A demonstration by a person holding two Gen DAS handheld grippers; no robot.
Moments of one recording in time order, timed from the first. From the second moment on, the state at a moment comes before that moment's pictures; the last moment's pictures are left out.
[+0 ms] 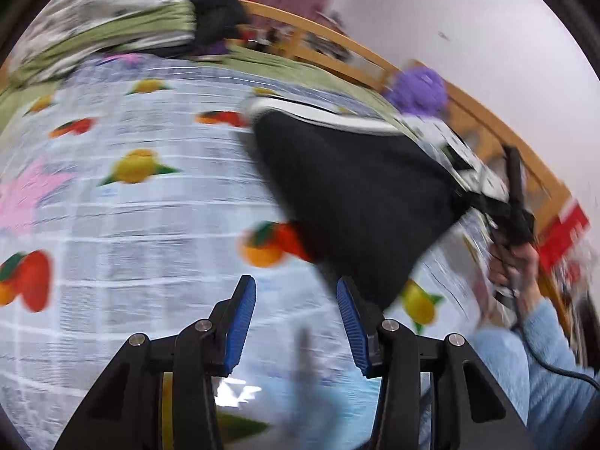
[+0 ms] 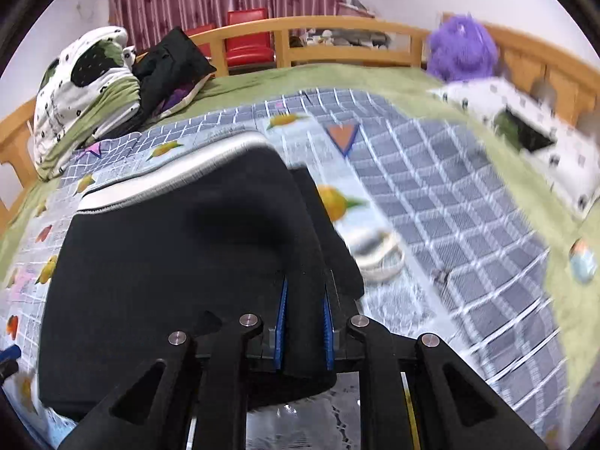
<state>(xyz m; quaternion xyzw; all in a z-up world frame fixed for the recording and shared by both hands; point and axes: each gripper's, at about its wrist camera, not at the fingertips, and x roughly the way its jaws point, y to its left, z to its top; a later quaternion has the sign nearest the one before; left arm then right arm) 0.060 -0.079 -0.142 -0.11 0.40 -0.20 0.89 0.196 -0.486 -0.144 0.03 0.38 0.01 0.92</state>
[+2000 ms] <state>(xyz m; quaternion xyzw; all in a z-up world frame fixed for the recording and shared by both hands) -0.016 0.075 -0.133 -0.15 0.36 -0.15 0.91 0.202 -0.331 -0.112 0.03 0.40 0.07 0.91</state>
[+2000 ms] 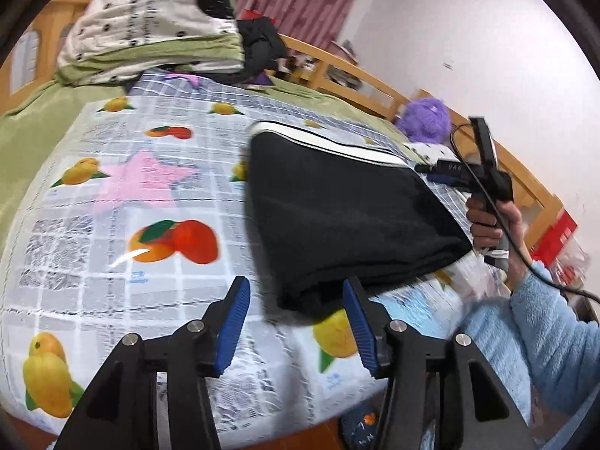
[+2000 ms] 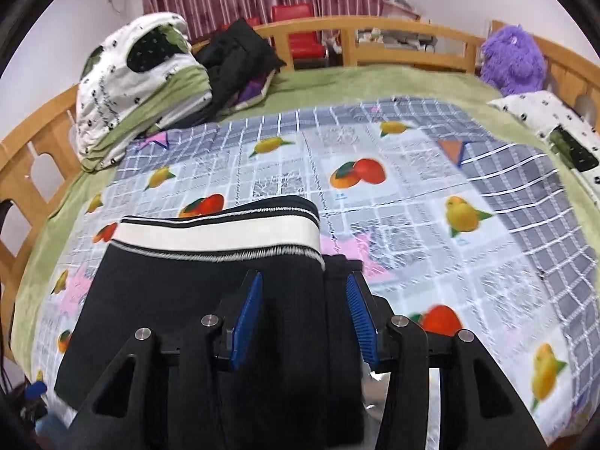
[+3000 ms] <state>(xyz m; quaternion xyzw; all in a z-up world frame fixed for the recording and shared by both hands) -0.018 0.001 -0.148 0.06 0.40 -0.13 0.91 0.152 -0.372 -0.138 0.08 0.42 0.03 0.90</state>
